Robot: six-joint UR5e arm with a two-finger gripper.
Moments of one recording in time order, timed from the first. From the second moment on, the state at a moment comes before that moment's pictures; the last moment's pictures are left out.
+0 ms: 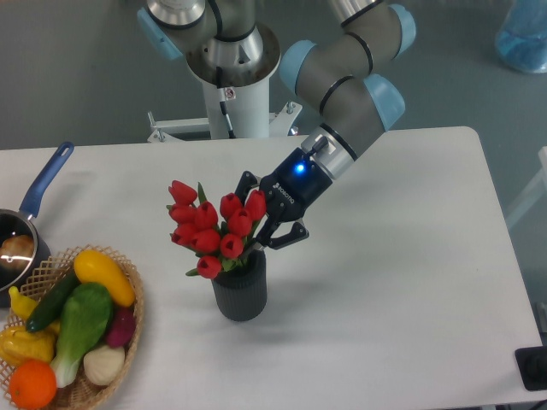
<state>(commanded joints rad) 2.67 -1.79 -1.92 -0.94 0.39 1.46</state>
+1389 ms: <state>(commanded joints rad) 2.69 -1.70 -1.89 -0.94 0.30 1.34</state>
